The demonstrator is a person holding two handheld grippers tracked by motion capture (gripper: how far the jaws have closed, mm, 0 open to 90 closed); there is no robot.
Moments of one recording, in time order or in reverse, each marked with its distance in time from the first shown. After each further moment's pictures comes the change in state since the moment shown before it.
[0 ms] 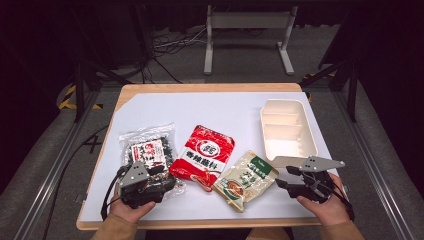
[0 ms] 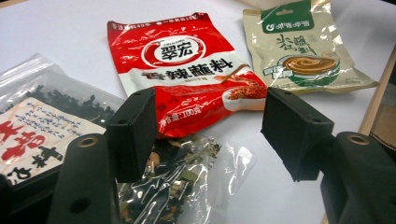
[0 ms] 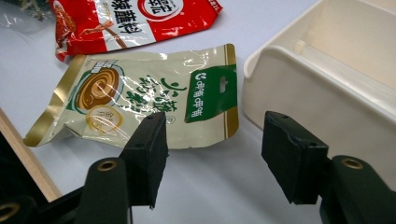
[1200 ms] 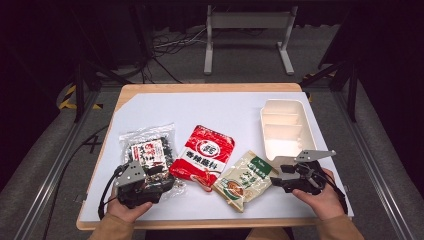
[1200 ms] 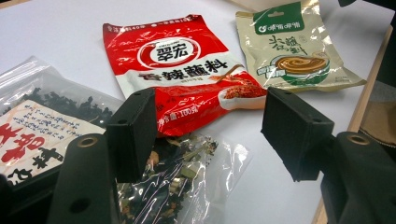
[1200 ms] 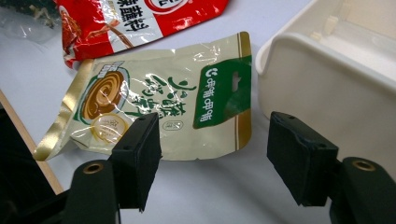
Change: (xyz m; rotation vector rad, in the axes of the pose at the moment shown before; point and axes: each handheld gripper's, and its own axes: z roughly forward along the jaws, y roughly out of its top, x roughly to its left) left arm 0.002 0.000 -0.004 -0.003 -0.022 0.017; right arm -0.017 0.004 0.025 0.067 0.114 0.114
